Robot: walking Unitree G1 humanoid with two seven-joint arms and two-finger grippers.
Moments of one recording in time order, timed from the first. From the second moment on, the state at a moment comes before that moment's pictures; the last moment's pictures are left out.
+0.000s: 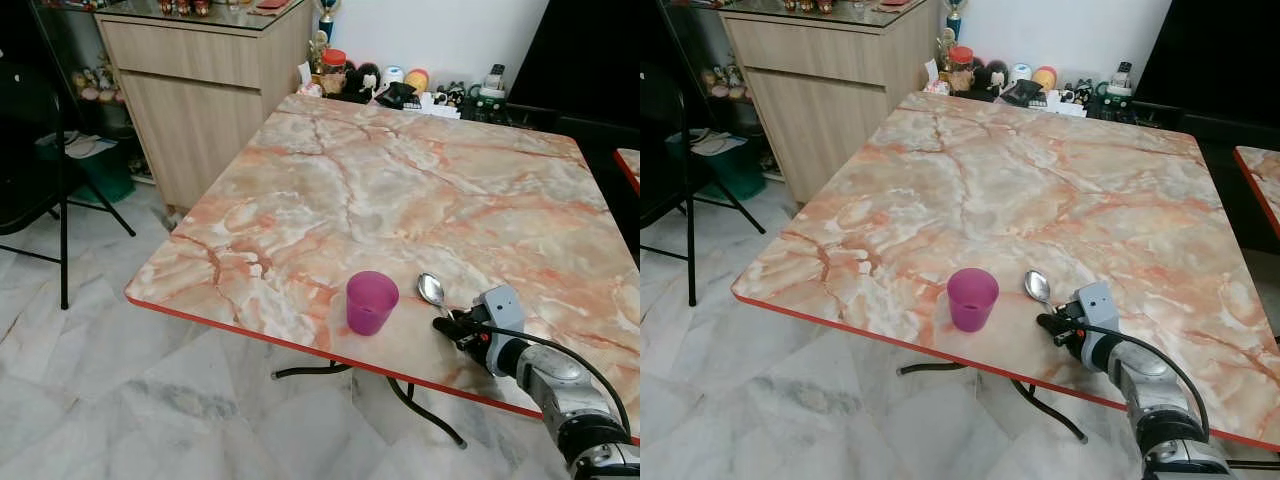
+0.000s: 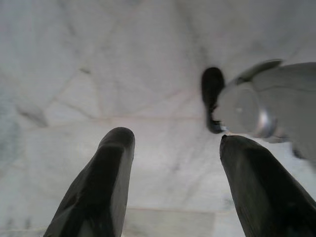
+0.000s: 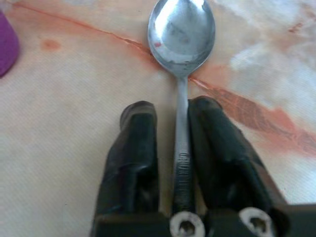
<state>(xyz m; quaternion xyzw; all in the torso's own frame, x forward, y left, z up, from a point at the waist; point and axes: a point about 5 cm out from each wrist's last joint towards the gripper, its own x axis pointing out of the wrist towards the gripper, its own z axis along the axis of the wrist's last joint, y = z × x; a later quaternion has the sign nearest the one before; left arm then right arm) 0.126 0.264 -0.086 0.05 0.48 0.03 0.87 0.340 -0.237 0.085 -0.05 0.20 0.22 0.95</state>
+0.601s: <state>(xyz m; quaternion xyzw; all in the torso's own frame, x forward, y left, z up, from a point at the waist) 0.127 0.257 -0.088 0.05 0.48 0.03 0.88 0.341 -0.230 0.083 -0.05 0.19 0.22 0.96</state>
